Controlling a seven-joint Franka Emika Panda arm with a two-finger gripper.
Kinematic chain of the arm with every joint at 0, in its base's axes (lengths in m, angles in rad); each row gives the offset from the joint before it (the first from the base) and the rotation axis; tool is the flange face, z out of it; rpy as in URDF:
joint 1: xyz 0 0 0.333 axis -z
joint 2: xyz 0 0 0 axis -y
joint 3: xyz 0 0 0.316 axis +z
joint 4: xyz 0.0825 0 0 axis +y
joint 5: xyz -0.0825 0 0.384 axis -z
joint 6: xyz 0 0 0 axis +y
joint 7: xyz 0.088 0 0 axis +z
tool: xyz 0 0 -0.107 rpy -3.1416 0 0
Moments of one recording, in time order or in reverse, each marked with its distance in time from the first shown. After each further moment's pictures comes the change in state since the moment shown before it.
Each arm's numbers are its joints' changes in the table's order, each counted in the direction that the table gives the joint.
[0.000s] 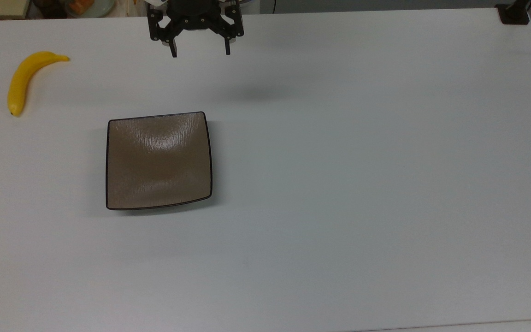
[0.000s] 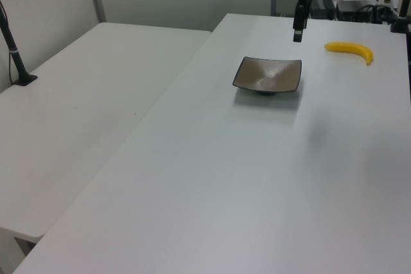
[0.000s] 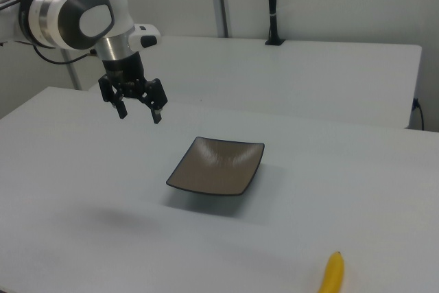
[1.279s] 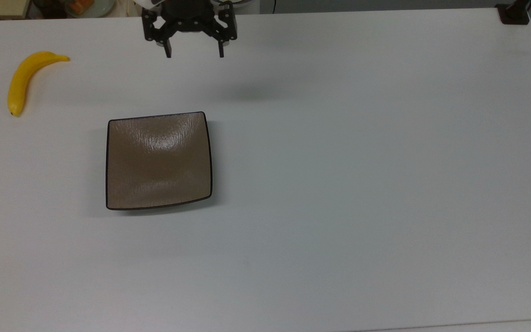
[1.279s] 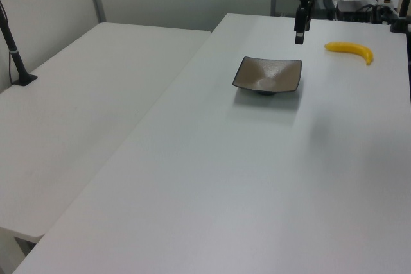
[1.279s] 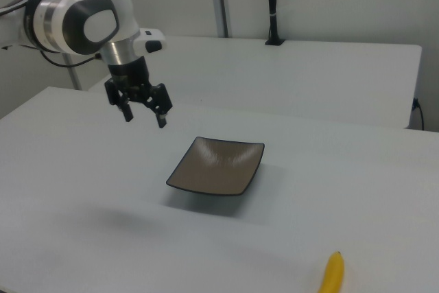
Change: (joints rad) arm 0.010 0.004 -0.015 0.025 0.003 -0.026 -0.030
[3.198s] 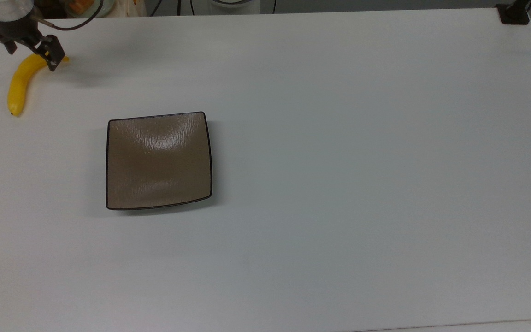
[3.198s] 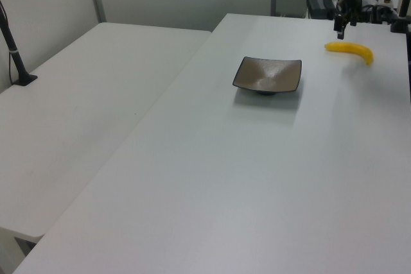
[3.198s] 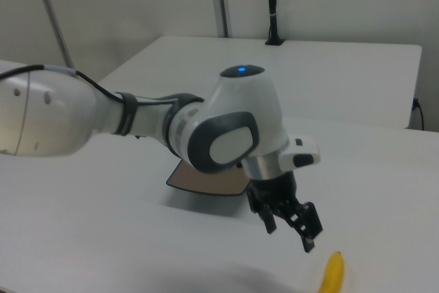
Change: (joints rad) arm 0.337 -0.199 -0.247 0.112 0.165 -0.331 0.134
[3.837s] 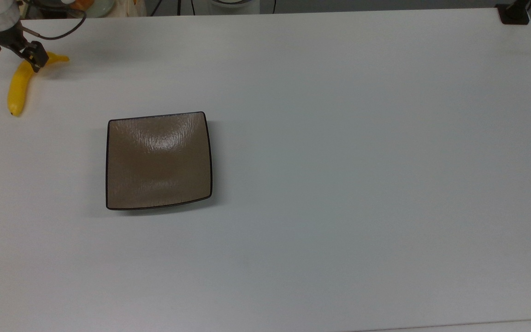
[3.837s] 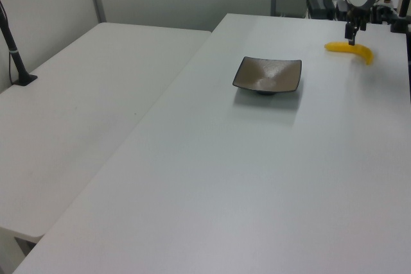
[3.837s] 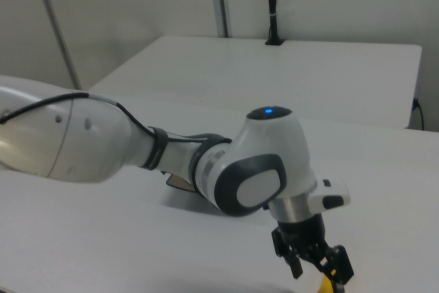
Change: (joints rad) arm 0.102 -0.107 -0.001 -0.001 0.080 -0.103 0.052
